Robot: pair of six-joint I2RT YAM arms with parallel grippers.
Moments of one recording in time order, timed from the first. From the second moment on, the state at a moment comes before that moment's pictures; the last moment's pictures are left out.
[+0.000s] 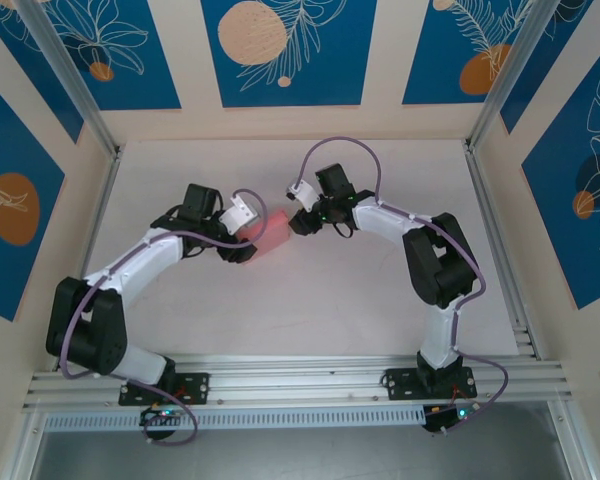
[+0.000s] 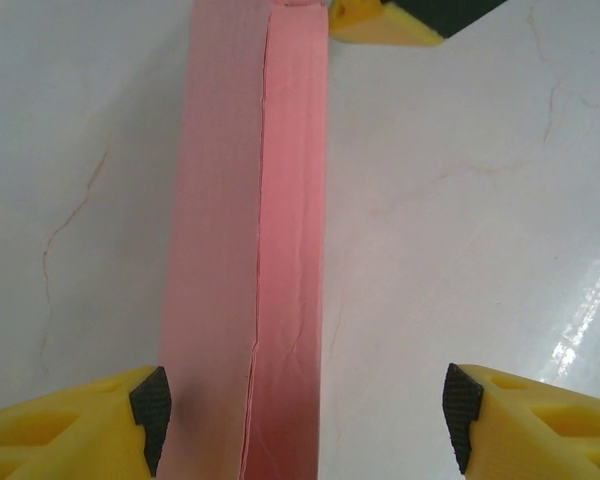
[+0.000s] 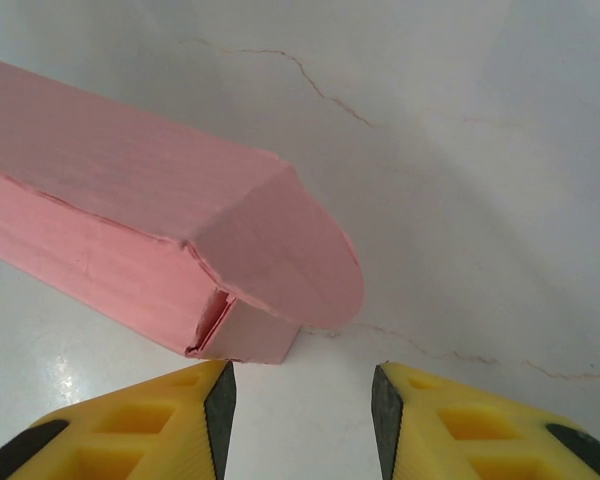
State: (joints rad) left arm -0.35 1.47 1.00 -0.47 0.35 0.51; right arm 0.51 1.94 1.35 -0.27 -0.39 -0.32
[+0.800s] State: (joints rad) left arm -0.40 1.62 1.18 -0.60 0.26 0.60; right arm 0.50 1.94 1.42 -0.26 -0.36 -0.35
